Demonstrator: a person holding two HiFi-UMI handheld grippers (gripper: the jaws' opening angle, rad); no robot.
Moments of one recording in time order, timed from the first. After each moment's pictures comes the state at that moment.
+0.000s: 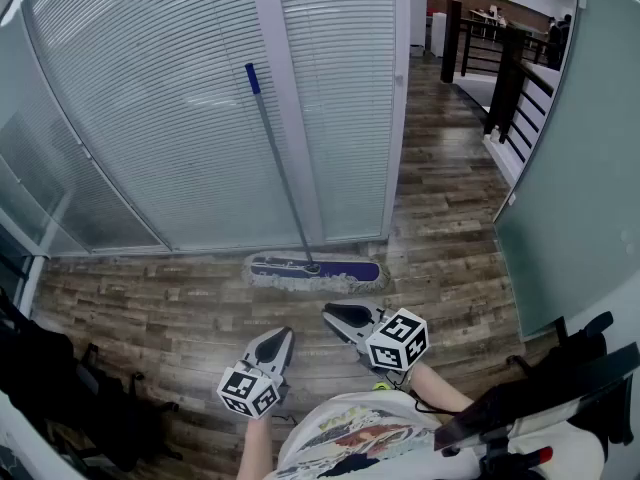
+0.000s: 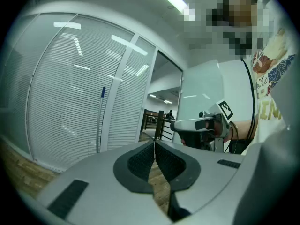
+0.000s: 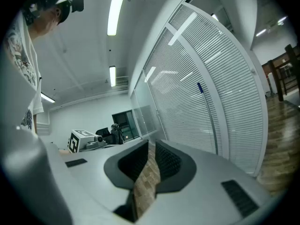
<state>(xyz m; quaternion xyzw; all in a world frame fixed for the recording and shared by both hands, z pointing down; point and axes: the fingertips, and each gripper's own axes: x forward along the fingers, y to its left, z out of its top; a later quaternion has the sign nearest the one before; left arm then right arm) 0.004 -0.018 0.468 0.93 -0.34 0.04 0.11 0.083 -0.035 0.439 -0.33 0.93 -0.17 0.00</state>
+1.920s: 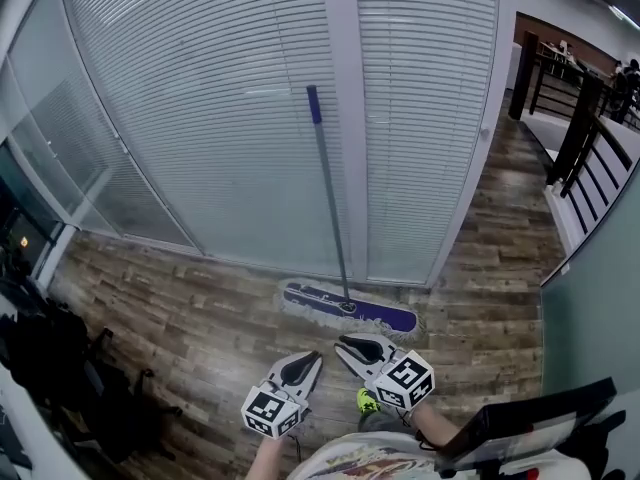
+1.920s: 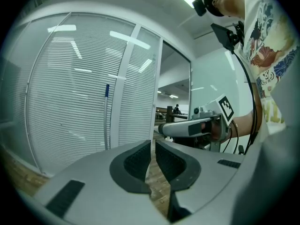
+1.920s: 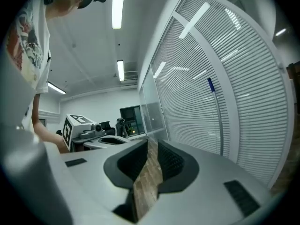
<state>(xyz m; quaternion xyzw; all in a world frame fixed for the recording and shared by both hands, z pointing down) 0.026 -0.210 0.473 0.92 -0.38 0.09 0.08 0.063 -0.234 0.456 -0.27 0.95 -0.13 -0.02</state>
